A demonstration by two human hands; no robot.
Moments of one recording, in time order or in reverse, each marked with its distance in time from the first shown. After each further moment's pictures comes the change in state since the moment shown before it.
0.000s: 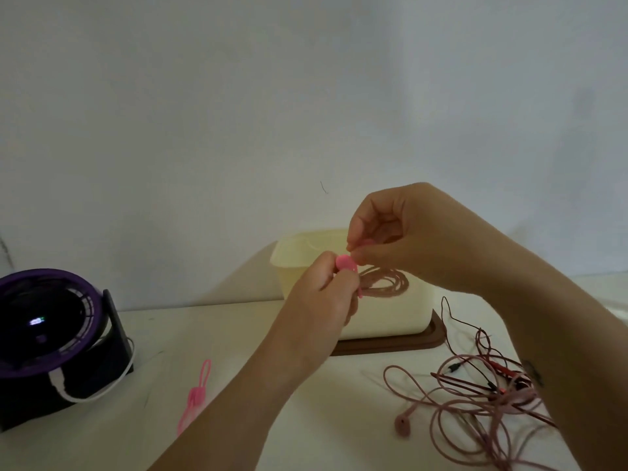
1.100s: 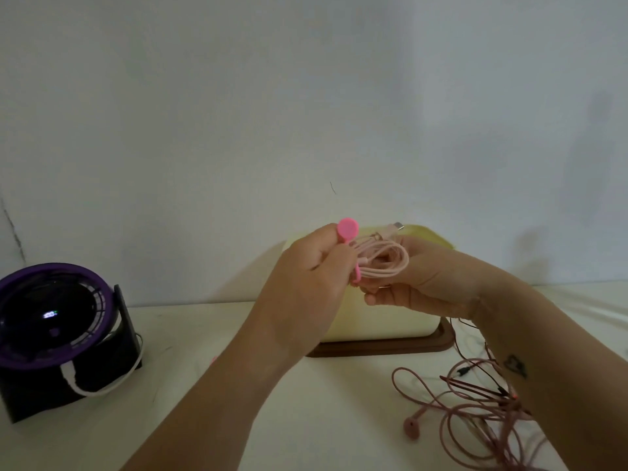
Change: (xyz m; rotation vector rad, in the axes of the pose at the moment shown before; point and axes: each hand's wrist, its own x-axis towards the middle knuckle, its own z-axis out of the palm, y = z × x) left_hand -0.003 0.024 -0.022 0.183 0.006 0.223; right_hand 0.012 0.051 0.024 0.868 -0.381 0.221
